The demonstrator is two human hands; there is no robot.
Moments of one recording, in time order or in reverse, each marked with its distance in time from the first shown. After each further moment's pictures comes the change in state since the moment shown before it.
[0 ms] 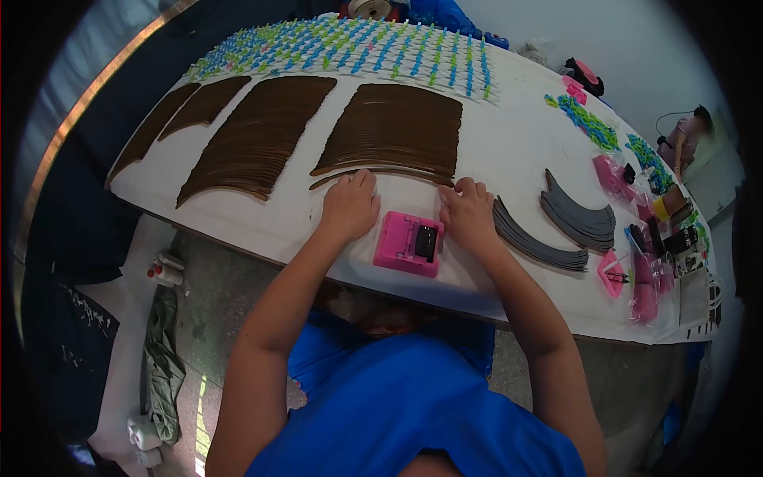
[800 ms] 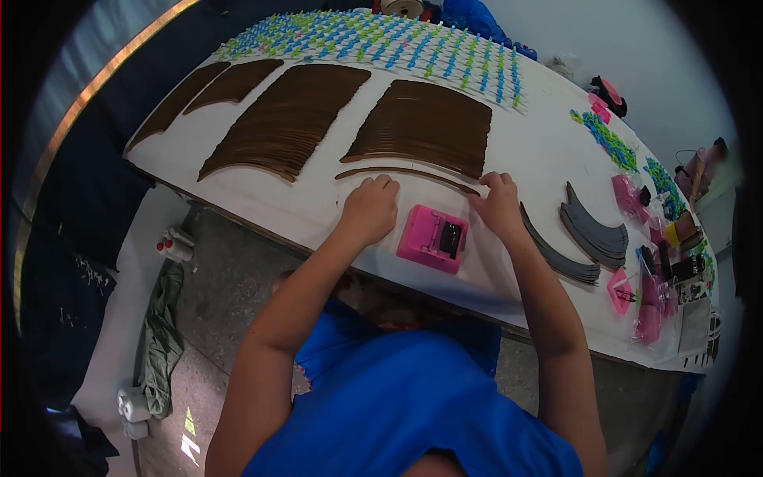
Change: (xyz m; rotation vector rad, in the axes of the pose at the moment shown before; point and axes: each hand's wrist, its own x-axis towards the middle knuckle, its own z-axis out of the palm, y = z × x) left_hand -0.025 0.010 -0.023 -0.102 -0.076 -0.081; right_hand 0.025 0.025 0.007 0.281 0.030 0.185
